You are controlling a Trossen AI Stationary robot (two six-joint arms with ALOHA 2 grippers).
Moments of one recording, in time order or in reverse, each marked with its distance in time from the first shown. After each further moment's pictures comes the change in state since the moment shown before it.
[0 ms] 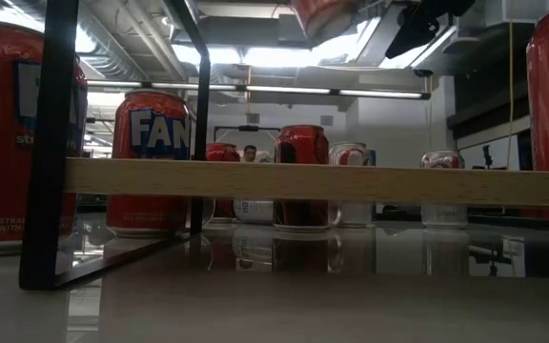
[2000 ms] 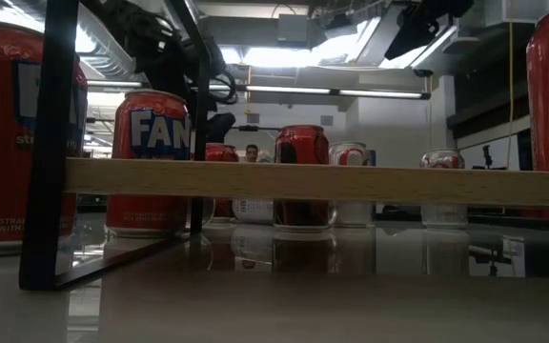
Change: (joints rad) left arm 0.625 -0.025 -0.631 0.163 -0.125 -0.133; right arm 0.000 0.001 -0.007 0.007 0.000 0.000
